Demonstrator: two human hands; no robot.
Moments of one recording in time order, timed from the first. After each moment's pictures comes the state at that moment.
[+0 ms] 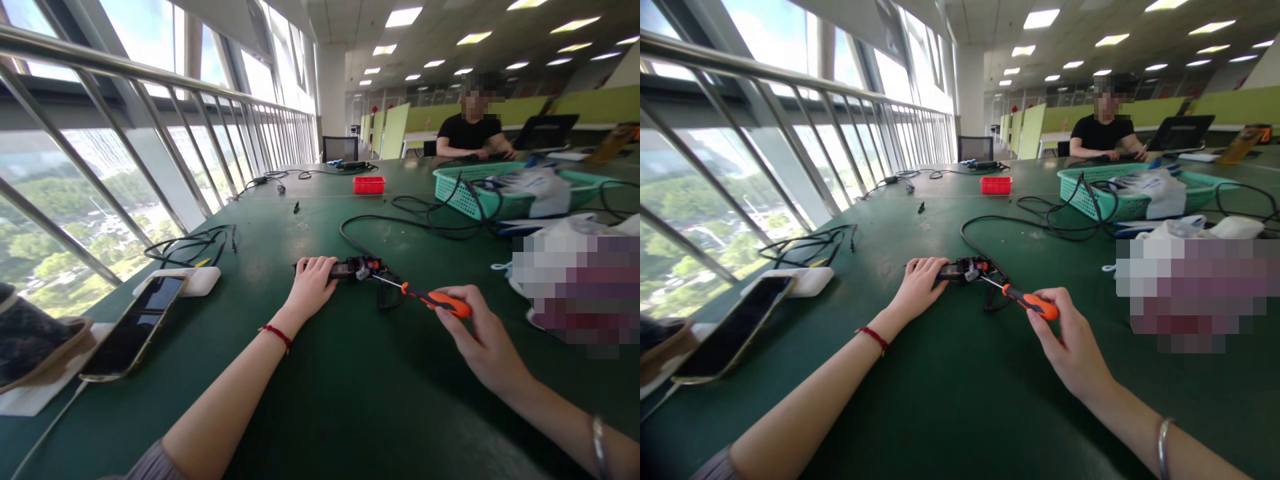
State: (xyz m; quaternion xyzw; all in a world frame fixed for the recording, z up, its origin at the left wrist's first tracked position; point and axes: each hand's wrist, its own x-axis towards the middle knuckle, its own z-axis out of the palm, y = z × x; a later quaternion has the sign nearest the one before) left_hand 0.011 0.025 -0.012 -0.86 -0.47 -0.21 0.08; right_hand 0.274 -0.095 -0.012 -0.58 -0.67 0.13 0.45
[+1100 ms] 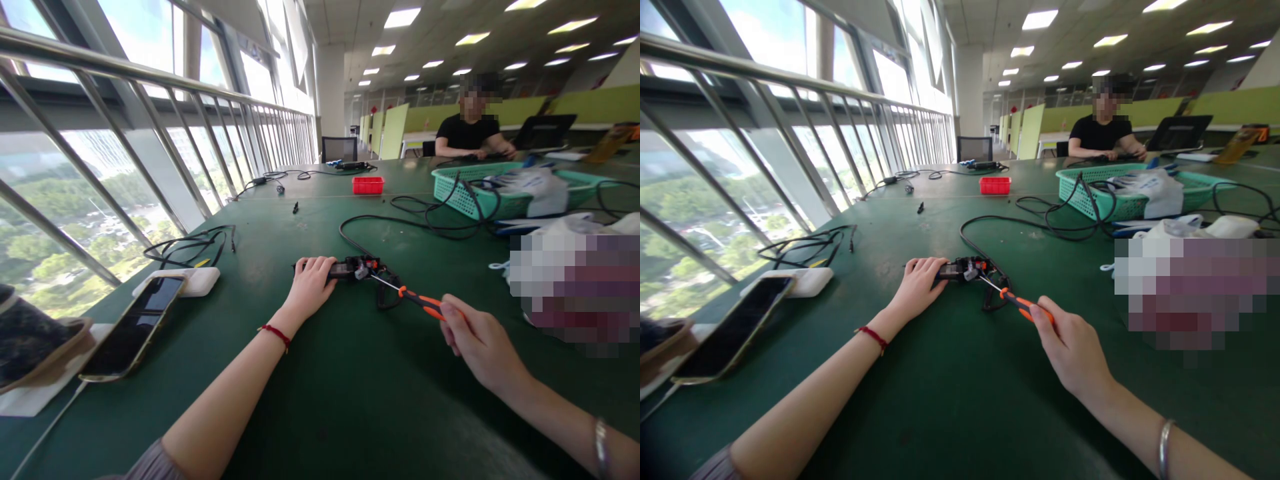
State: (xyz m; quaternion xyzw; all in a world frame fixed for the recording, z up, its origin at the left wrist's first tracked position) left_hand 0.011 0.025 -0.012 -0.85 -0.47 -0.20 0.08; right_hand 0.274 -0.099 -0.009 -0.62 -0.67 0.18 0.37
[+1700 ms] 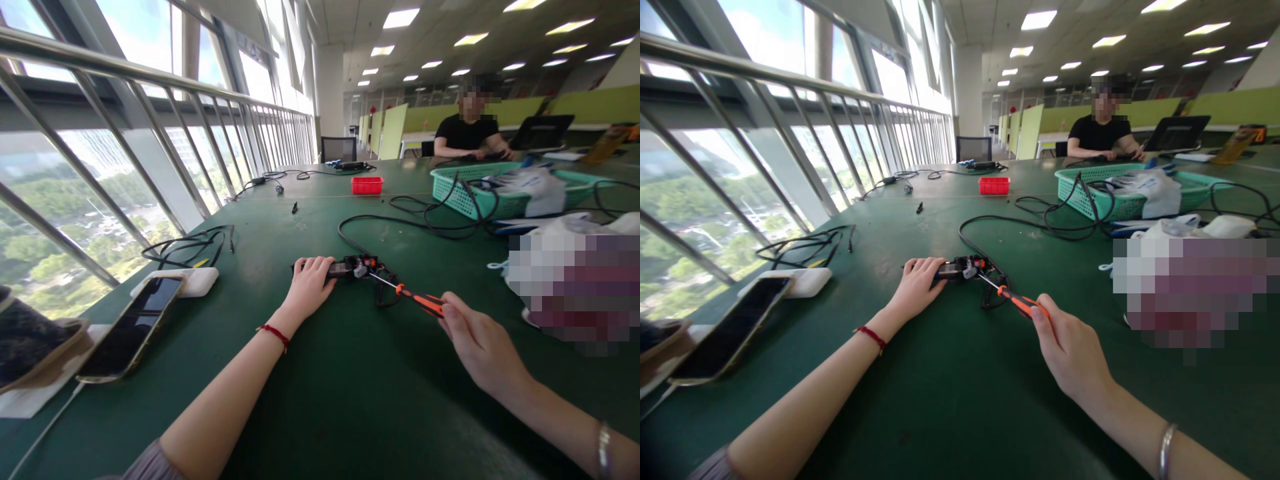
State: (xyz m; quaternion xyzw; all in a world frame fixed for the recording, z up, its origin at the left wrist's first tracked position) left_hand 0.012 0.026 -0.014 -0.85 -0.48 -0.20 0.08; right_hand 0.272 -0.100 -0.007 -0.64 -0.69 0.10 0.33
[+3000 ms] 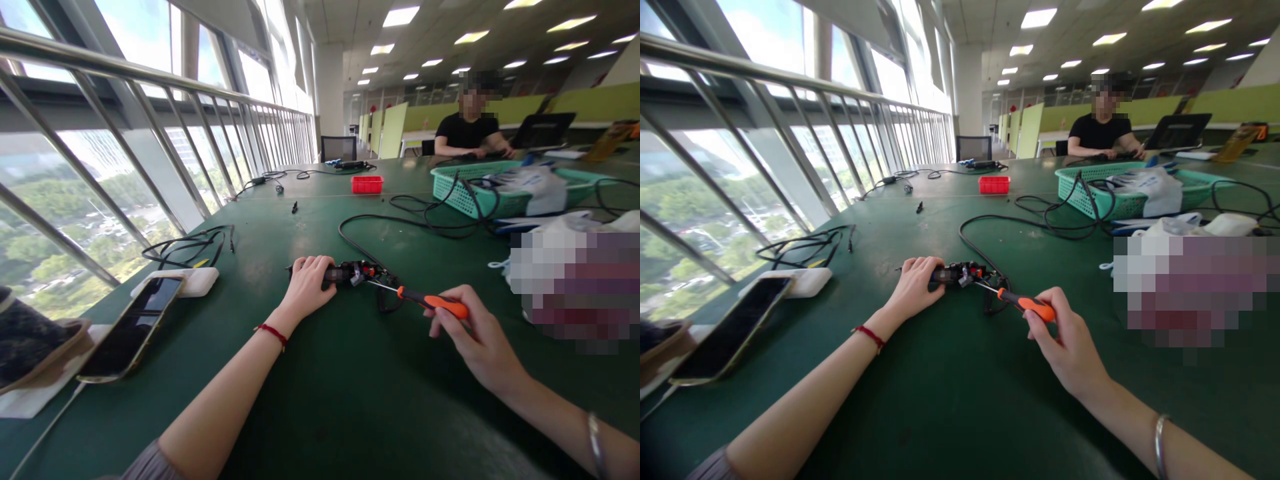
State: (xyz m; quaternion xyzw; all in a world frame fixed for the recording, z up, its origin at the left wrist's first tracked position) left_hand 0.008 0.023 -0.009 -0.86 -0.46 -0.22 0.06; right_hand 0.273 -0.098 -0.013 -0.55 -0.66 0.22 0.46
